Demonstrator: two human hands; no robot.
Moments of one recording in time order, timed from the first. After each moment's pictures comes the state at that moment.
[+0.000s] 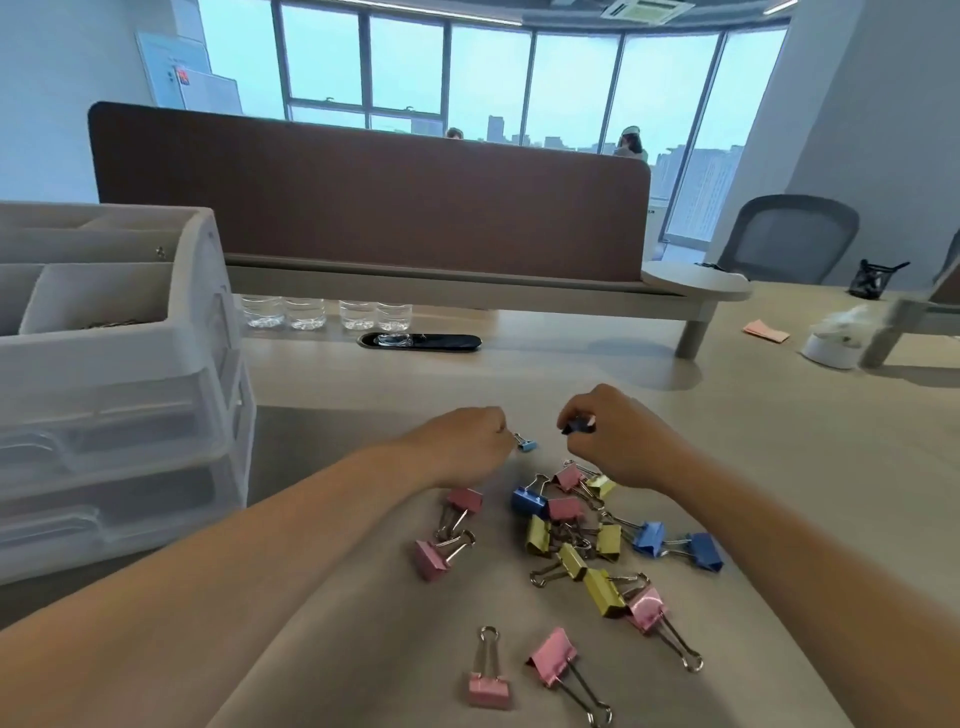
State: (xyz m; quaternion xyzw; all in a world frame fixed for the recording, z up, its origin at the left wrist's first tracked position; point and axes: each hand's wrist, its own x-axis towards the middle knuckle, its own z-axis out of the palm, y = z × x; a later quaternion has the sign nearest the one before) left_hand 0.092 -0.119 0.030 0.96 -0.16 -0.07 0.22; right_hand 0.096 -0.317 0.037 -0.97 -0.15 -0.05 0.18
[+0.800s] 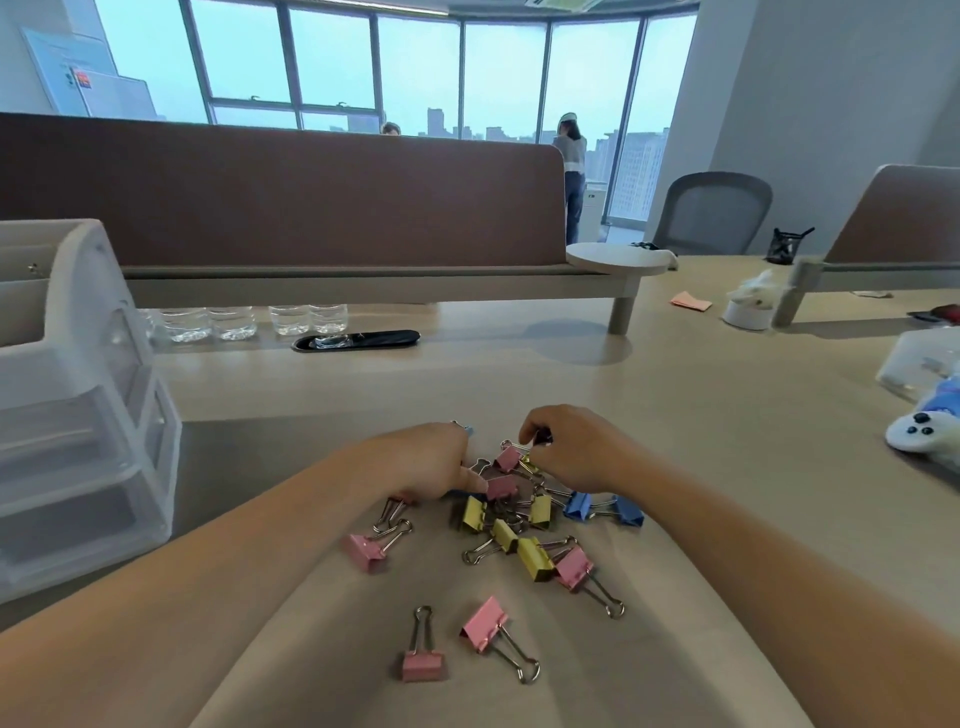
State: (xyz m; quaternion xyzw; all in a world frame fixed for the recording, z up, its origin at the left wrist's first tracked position) left_hand 0.081 -0.155 0.026 0.97 -0.18 -0.15 0.09; right_hand 0.071 -0.348 0.020 -0.98 -0.11 0.01 0.18
